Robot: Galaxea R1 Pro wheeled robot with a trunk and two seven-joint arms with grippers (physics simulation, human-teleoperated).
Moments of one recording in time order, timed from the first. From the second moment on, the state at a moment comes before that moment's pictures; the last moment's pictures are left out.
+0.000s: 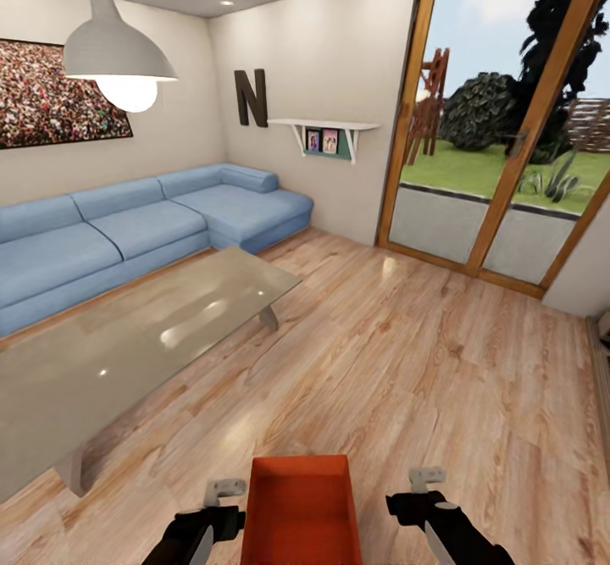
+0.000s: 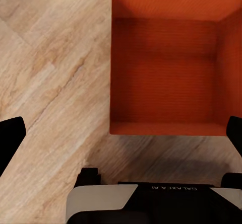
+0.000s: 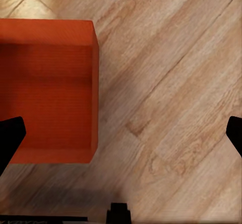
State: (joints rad) left arm -0.33 -0.09 -0.02 -0.70 0.06 0.44 0.11; right arm -0.44 -0.03 0.06 -0.47 -0.02 0.22 0.00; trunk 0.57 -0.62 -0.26
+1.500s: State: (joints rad) left arm -0.33 -0.10 -0.02 -0.71 0.06 0.45 0.11; right arm -0.44 -0.01 0.07 -0.41 -0.03 0.21 0.08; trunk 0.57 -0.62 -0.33
